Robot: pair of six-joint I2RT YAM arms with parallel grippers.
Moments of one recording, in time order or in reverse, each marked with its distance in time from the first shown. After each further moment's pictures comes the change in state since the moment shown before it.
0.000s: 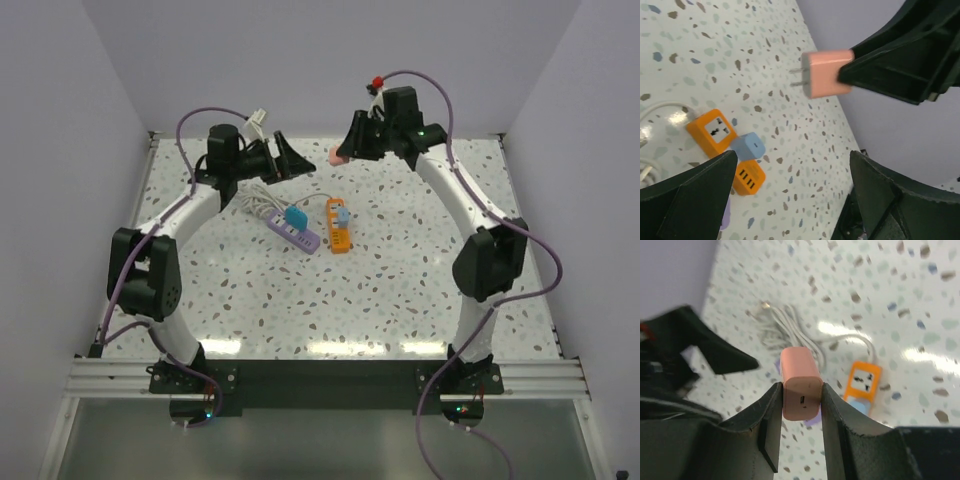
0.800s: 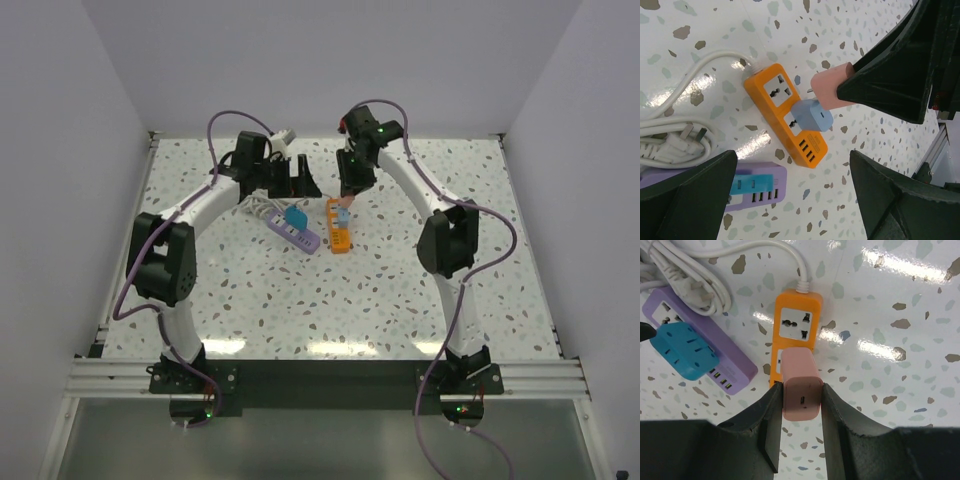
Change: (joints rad) left arm -0.080 0.140 0.177 -0.467 -0.204 0.391; right arm 0.082 0.405 0.365 -0.584 0.259 -0.187
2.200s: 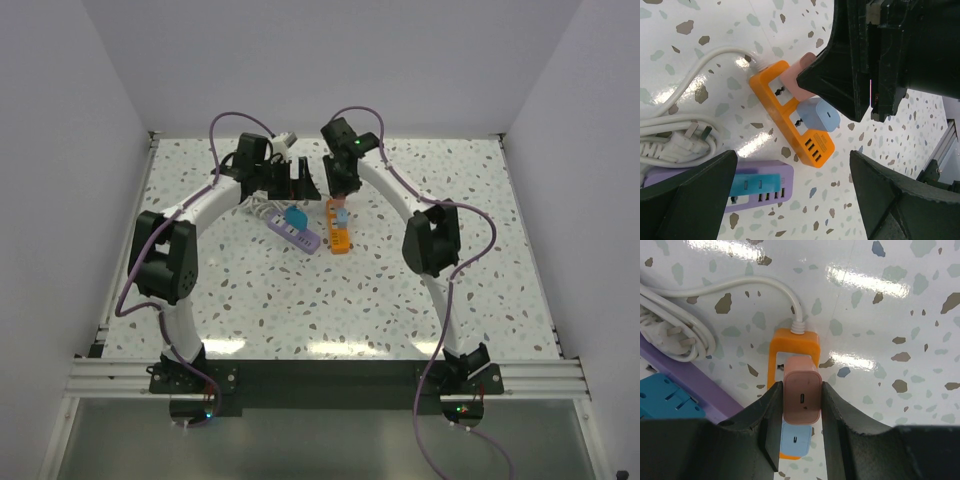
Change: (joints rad) left arm 0.000 0.016 0.000 -0.013 -0.010 0.037; right arm 0.076 0.110 0.029 0.108 0.185 0.021
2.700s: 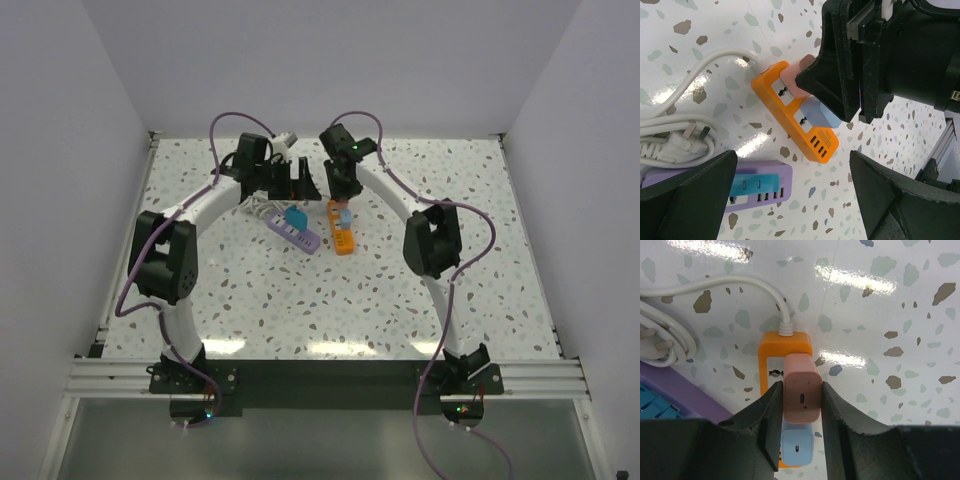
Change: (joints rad) left arm 0.000 0.000 0.000 0.001 0.008 0.000; right arm 0.010 -0.021 -0.080 0.042 0.075 0.008
